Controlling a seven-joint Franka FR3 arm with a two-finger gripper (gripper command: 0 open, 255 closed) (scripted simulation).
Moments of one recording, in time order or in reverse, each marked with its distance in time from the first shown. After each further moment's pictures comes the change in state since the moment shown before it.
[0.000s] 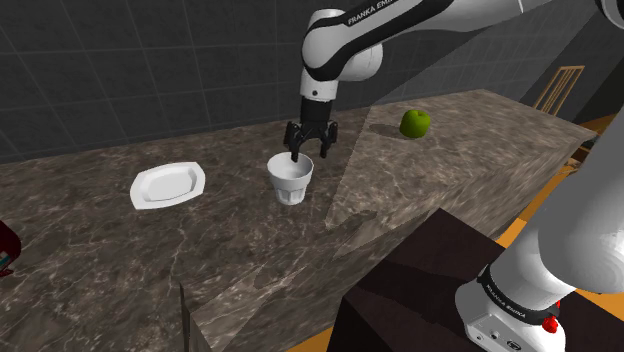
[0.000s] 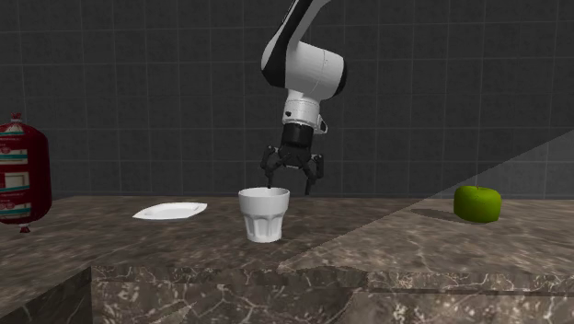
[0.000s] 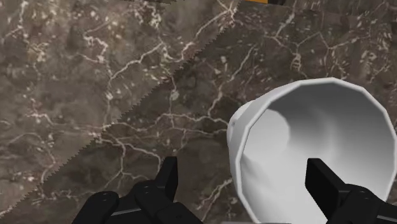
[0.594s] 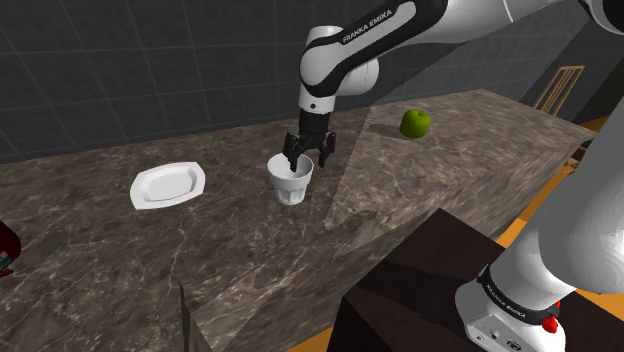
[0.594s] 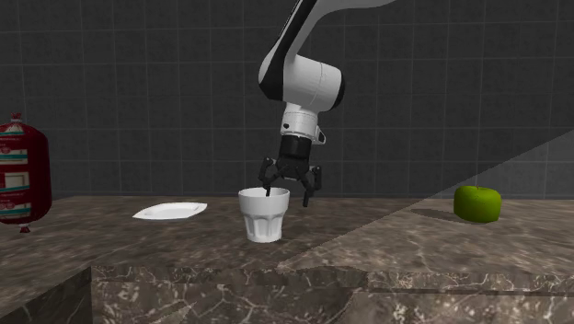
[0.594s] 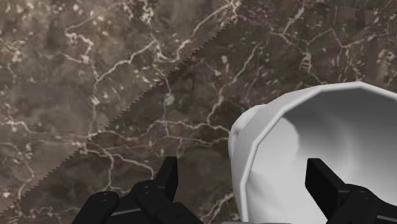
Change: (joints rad) arm 0.008 0.032 0.007 -0.038 0.008 0.072 -0.004
